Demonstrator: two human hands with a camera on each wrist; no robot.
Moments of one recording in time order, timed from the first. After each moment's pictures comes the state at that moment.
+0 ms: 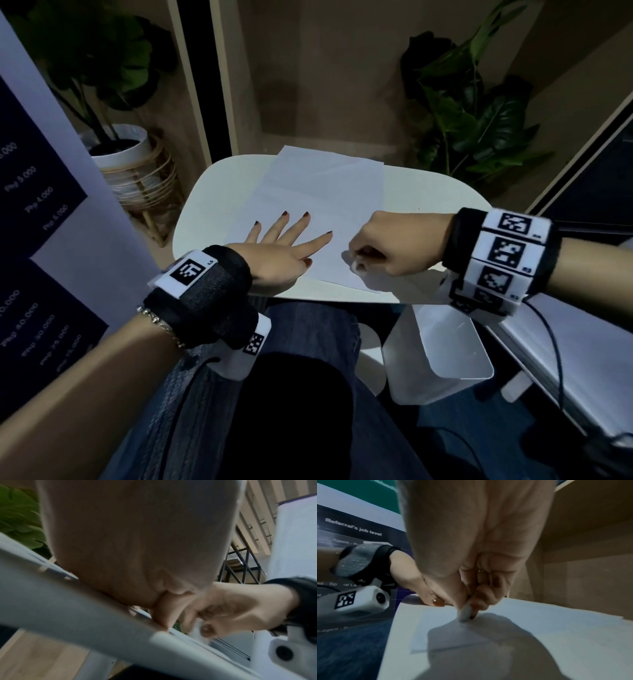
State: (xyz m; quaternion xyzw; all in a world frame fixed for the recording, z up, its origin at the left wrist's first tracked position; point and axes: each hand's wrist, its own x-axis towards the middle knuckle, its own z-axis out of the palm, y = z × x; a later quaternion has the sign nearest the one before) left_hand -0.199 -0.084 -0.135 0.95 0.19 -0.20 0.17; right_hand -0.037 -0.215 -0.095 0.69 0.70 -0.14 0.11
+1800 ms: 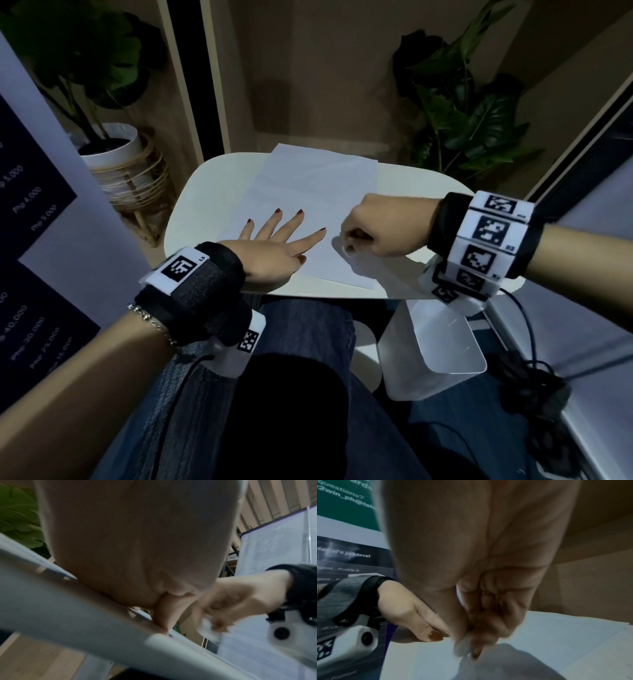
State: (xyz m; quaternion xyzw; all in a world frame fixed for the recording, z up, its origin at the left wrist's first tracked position) left_hand -0.199 -0.083 -0.138 0.95 0.19 -0.19 0.17; right_hand -0.041 -0.205 -0.085 0.72 0.68 -0.10 0.12
